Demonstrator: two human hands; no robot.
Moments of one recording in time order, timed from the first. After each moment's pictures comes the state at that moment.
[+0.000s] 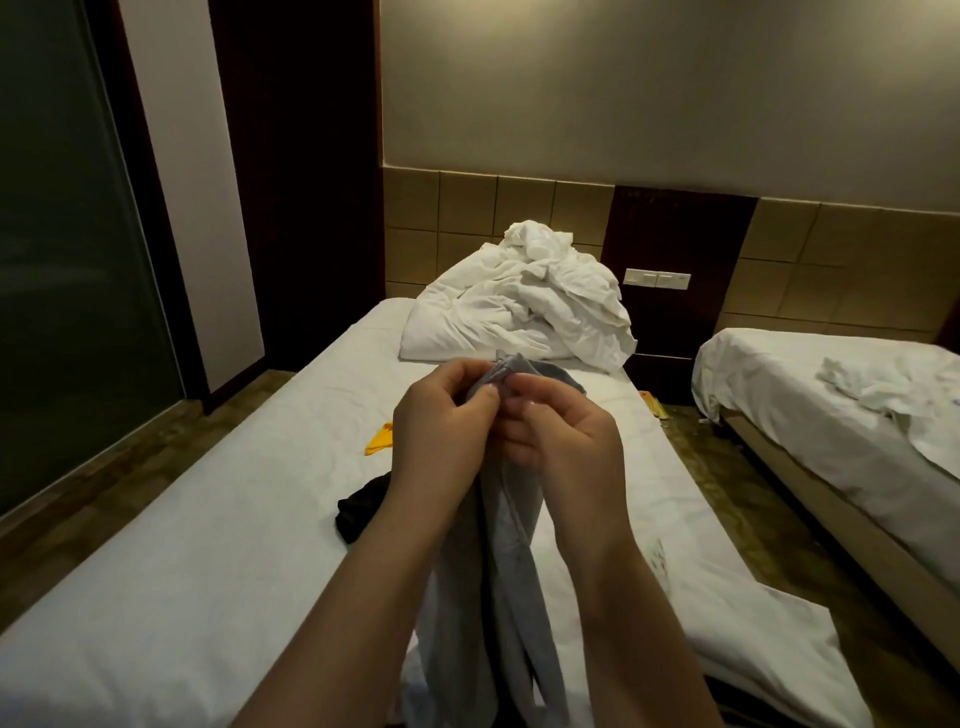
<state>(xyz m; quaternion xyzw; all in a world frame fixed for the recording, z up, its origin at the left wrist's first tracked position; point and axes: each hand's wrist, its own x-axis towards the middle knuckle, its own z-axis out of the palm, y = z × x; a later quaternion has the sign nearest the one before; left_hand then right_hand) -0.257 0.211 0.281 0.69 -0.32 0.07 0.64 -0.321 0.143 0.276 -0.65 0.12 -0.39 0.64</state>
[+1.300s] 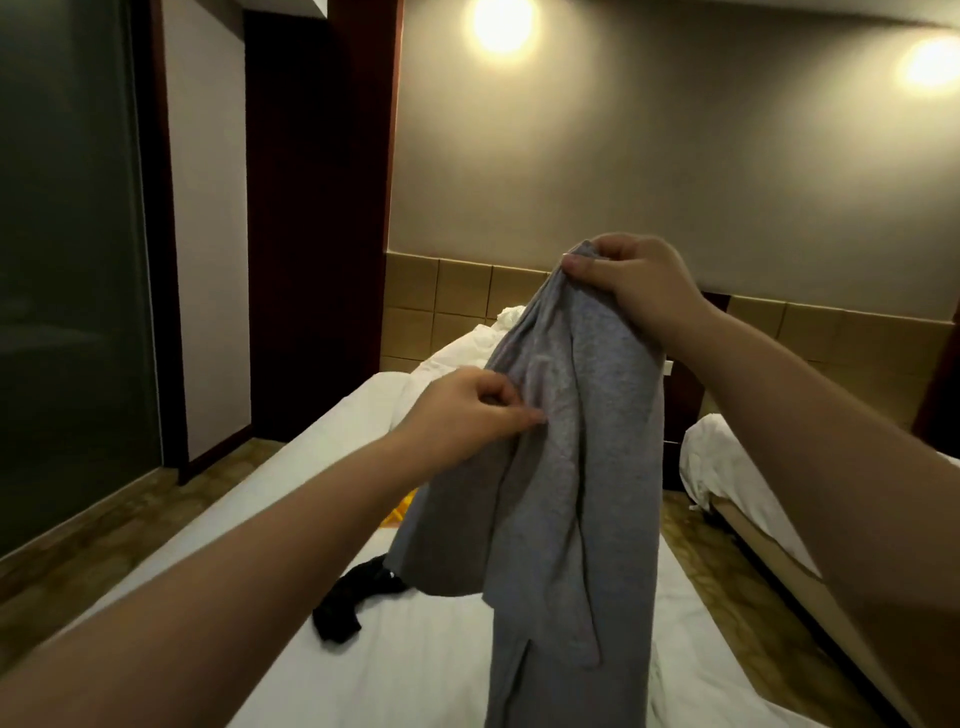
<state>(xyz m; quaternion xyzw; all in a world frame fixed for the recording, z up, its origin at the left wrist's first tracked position) -0.213 0.201 0.361 0.75 -0.45 0.01 0.49 -0.295 0.054 0.462 -0.87 0.05 -0.41 0.28</state>
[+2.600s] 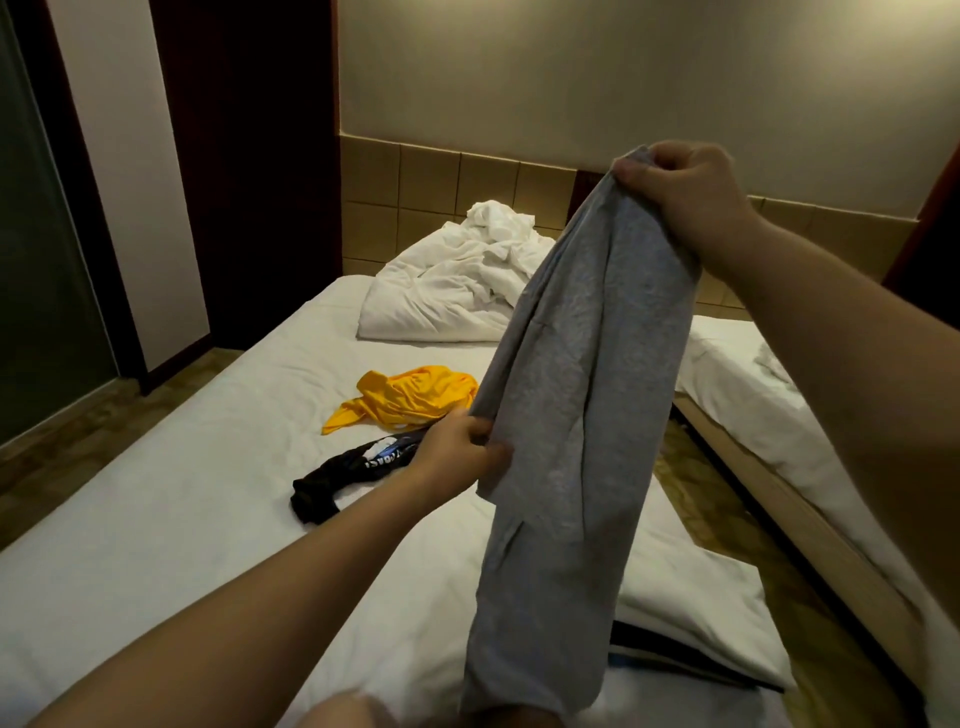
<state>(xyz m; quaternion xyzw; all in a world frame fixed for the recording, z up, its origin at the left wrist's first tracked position) -0.215 0.157 0.200 0.73 -0.42 -0.14 0.52 -0.321 0.001 0.421 -0.86 0.14 -0.42 0.25</state>
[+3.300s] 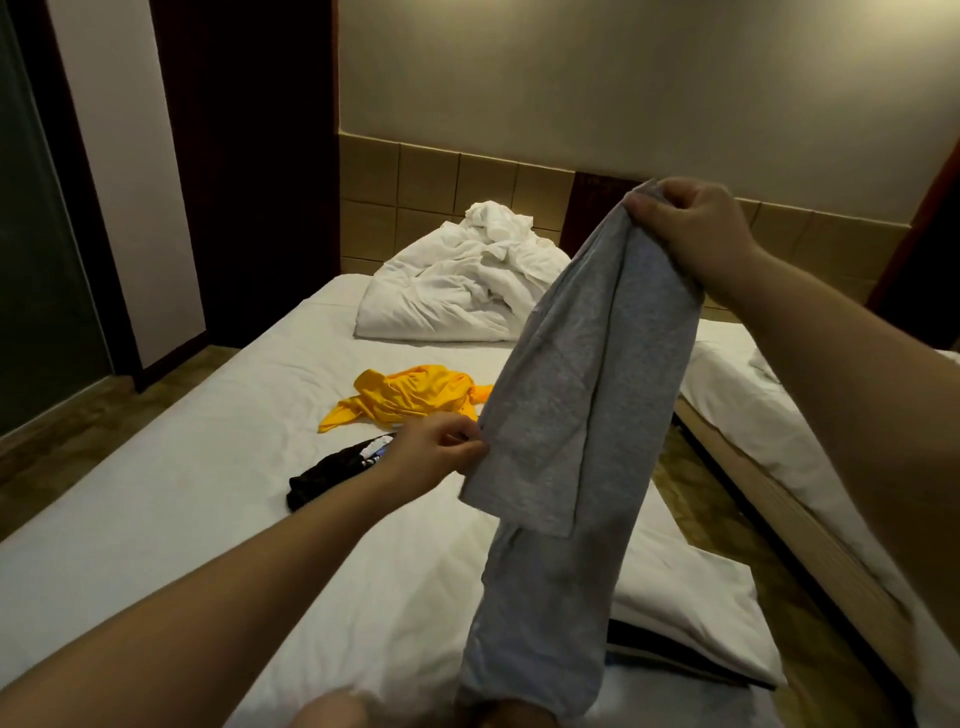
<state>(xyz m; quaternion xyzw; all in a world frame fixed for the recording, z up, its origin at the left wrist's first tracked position) -0.194 0.170 0.188 0.69 -0.45 -0.16 0.54 -0.330 -0.018 0.401 -0.86 0.14 -0.42 0.26</state>
